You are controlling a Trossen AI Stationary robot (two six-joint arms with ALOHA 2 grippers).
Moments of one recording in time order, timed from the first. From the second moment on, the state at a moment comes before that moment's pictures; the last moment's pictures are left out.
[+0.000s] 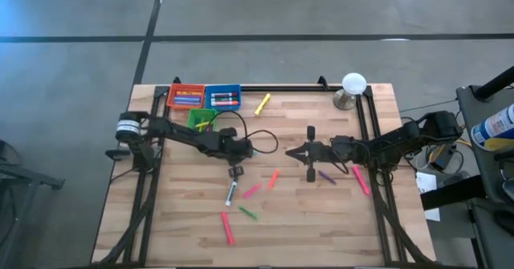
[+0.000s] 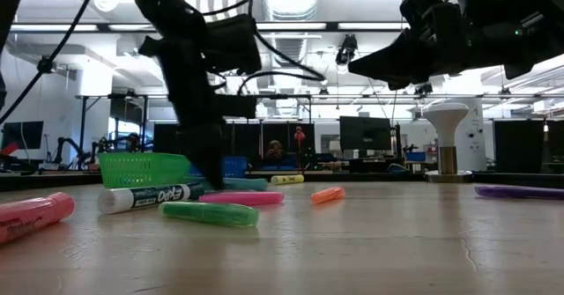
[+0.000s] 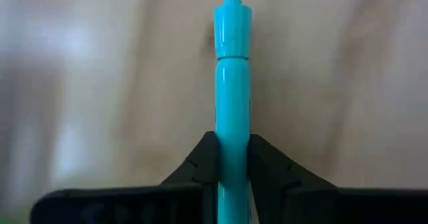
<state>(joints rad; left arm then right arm) 0.05 1.74 1.00 -0.47 -0.28 -0.11 0.06 1.34 0.31 0.92 0.13 -0.06</state>
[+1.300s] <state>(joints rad) 0.85 1.41 0.77 -0.45 -0.67 0.82 0.06 1.34 0.31 0.92 0.13 -0.07</state>
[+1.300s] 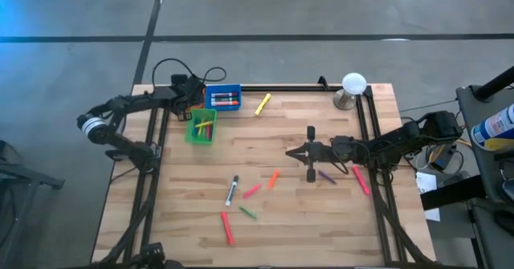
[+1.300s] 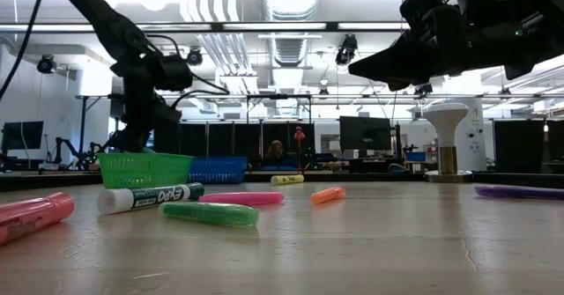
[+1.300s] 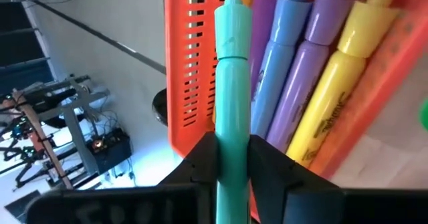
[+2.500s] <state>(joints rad) 0.87 1.44 0.77 -0.43 -0.70 0.69 0.06 1.34 0.31 0.92 0.13 -0.07</state>
